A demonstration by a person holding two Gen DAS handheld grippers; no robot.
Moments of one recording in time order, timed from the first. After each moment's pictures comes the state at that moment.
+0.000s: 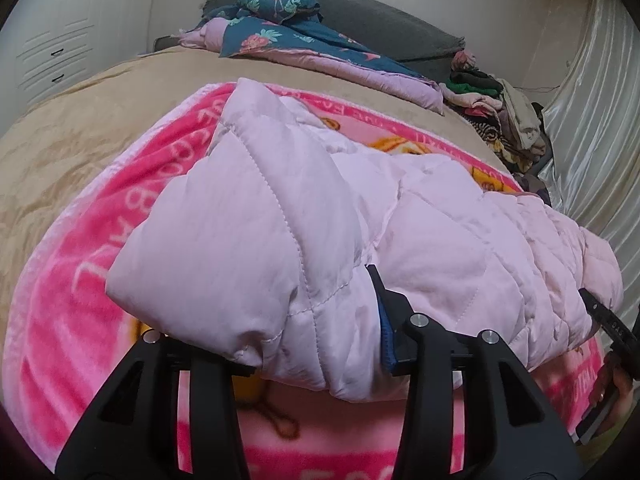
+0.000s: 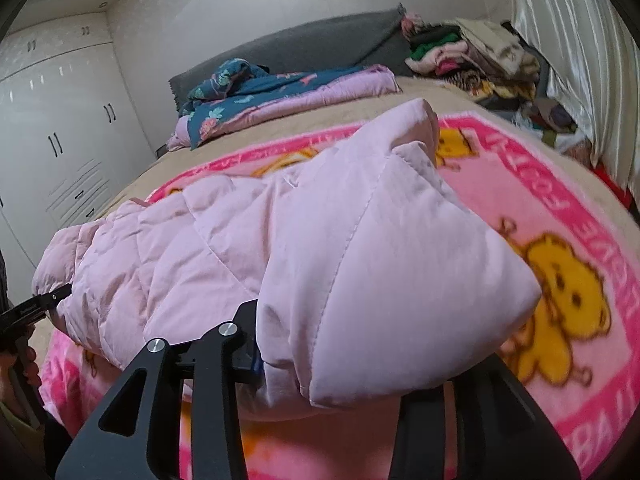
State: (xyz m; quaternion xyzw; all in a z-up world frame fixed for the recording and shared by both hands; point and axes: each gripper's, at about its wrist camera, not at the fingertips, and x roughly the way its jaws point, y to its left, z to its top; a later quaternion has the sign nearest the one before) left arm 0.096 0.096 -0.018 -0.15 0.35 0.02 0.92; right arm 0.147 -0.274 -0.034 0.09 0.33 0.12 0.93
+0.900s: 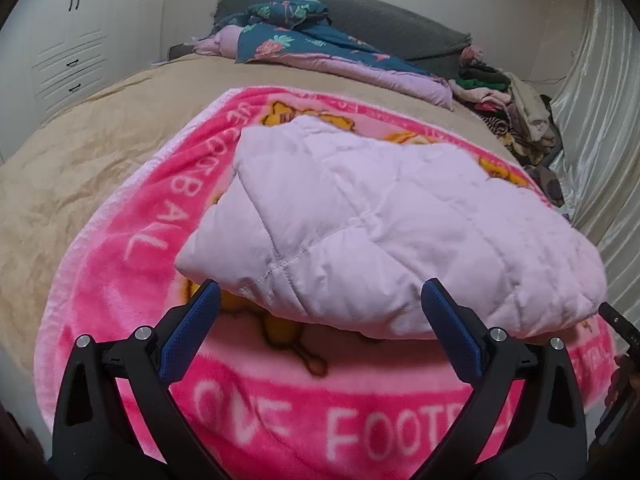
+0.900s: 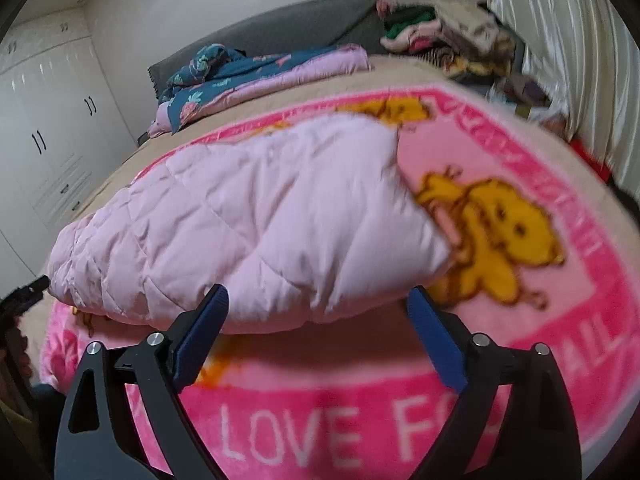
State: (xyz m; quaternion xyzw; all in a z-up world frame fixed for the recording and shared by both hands) left arm 0.038 0.092 0.000 -0.12 0.35 0.05 0.93; right arm 0.074 -0.296 -0.020 0.07 0.34 0.08 0.93
